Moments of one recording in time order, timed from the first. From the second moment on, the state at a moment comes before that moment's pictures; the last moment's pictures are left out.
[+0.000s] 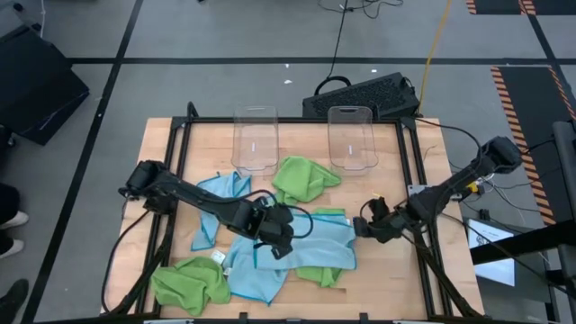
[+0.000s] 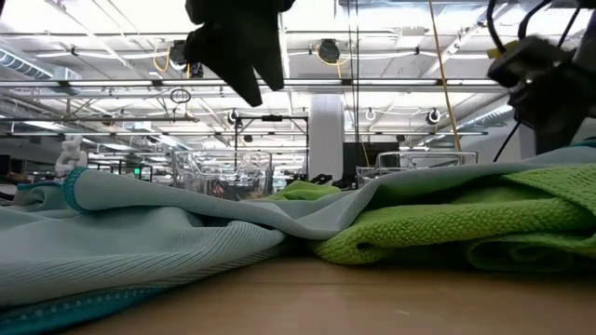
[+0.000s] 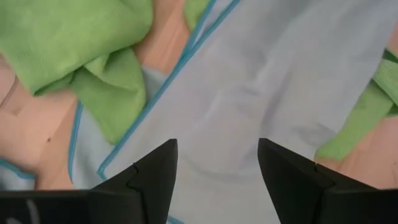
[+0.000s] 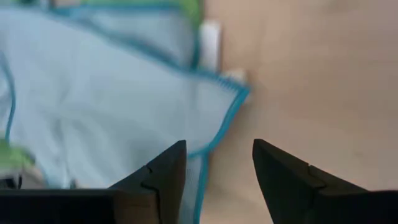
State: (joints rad) left arm -0.34 1.86 1.56 -0.89 -0.29 -0.80; right arm 0.53 1.11 0.49 -0.46 0.15 2.05
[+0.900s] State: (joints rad) left arm -0.31 1.86 1.54 -1.18 -0.31 -1.19; right arm 0.43 1.11 0.19 0.04 0.13 2.07
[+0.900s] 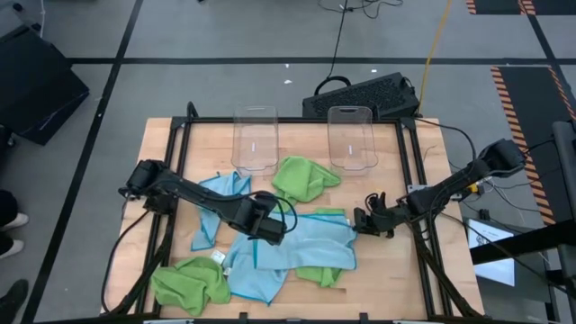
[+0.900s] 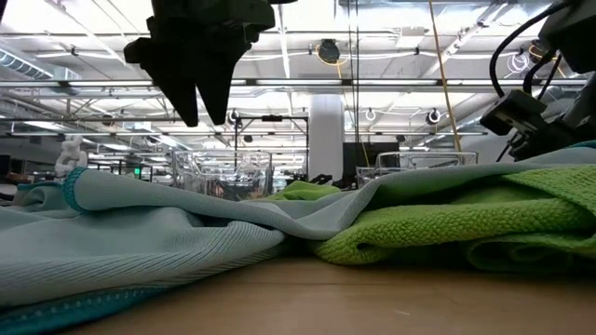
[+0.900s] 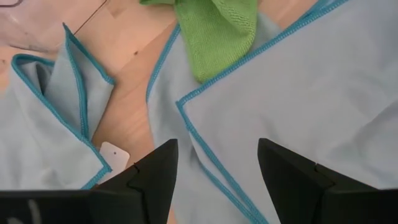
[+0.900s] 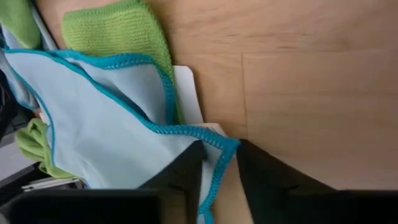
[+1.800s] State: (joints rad) left arm -0.21 1.86 1.54 -1.26 -0.14 -1.13; right arm 0.37 1.08 0.39 -0.15 0.13 1.66
